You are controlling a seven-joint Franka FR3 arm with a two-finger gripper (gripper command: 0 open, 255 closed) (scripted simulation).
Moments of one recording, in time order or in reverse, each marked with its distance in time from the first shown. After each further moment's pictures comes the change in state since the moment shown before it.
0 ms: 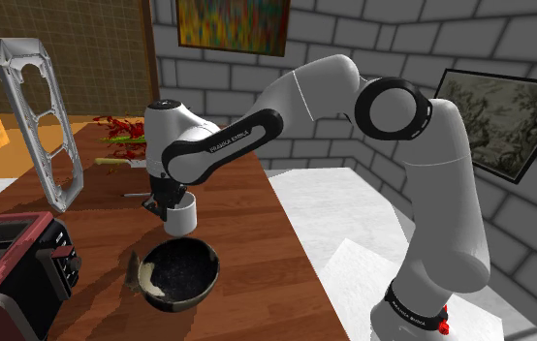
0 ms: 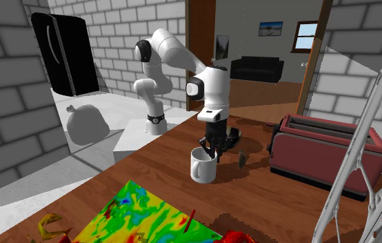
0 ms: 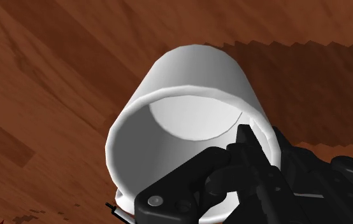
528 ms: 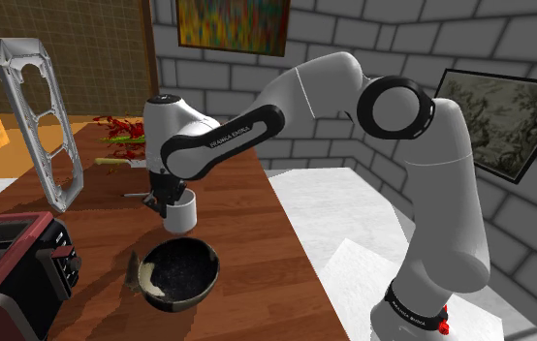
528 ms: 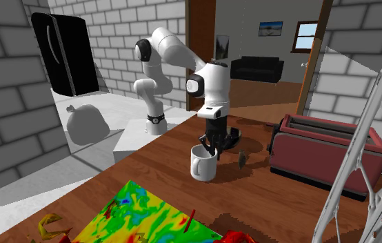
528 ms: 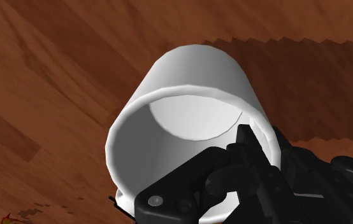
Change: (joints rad) arm -0.002 -0.013 0.004 0.011 0.007 -0.023 -0.006
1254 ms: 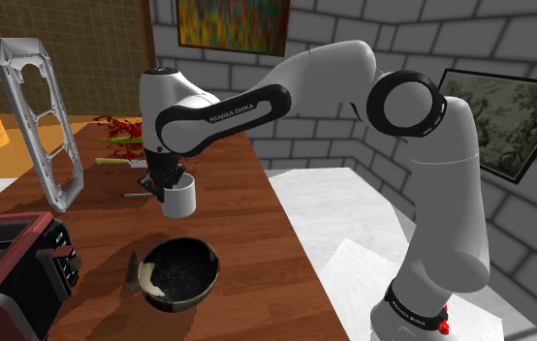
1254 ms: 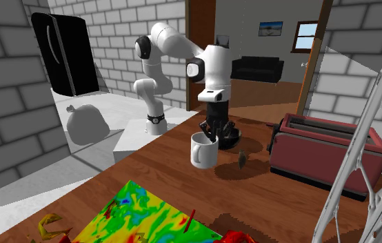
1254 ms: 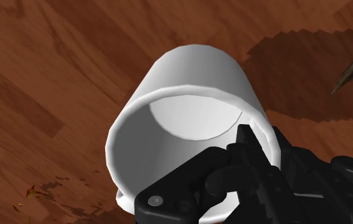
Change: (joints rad) arm -0.005 -0.049 0.015 0.073 0.031 -0.118 -0.027
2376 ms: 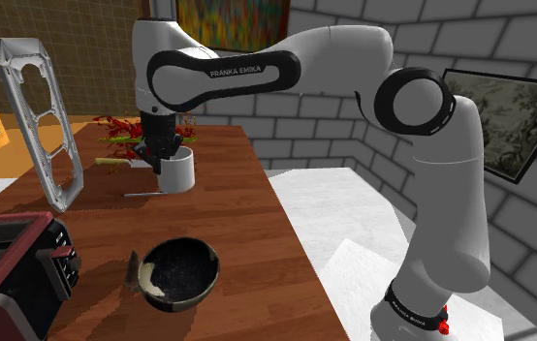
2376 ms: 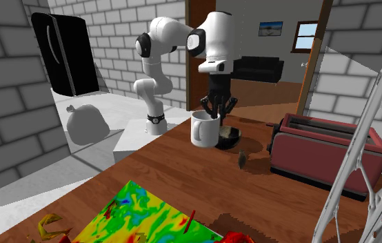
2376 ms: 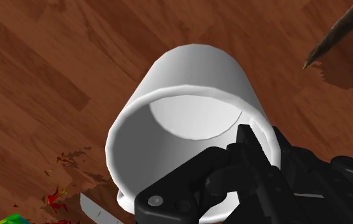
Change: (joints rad) arm 0.008 -0.033 0.013 0.182 0.027 -0.211 -0.033
